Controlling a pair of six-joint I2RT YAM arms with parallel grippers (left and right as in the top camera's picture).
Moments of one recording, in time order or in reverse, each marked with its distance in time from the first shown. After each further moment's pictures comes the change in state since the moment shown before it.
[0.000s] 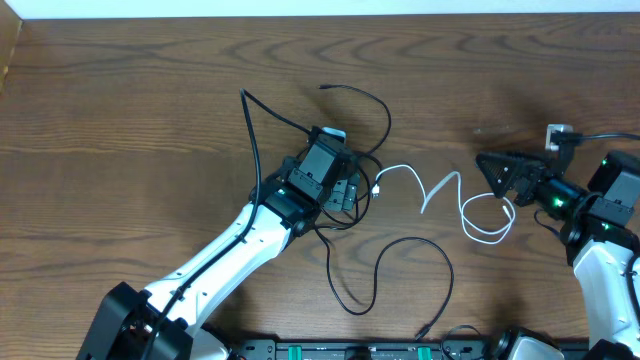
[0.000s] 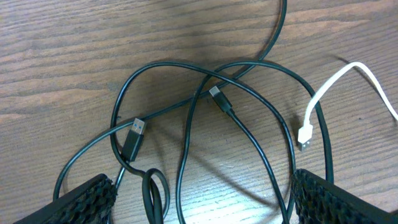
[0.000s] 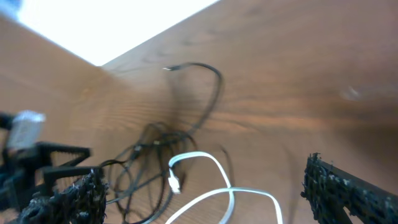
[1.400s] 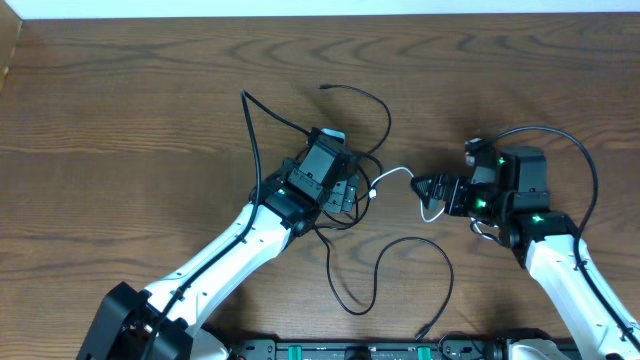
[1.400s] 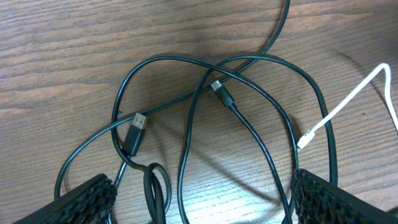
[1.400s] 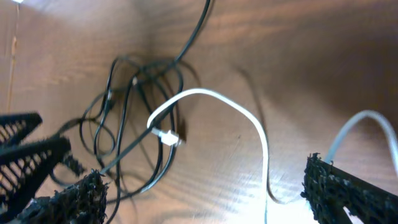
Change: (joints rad) left arm 0.000 0.000 0.000 -0.017 0.000 0.000; right arm 0.473 0.000 0.000 -0.192 0.498 0.254
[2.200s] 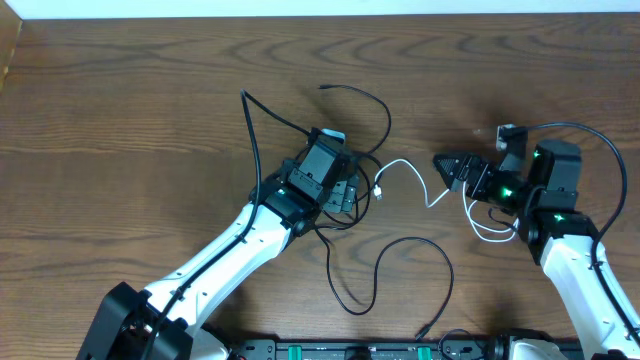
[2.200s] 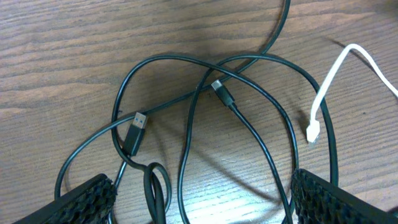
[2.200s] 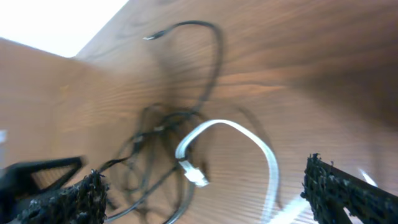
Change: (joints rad) left arm 0.000 0.000 0.000 -0.002 0.000 0.000; right arm -0.148 0.000 0.000 0.144 -0.141 0.069
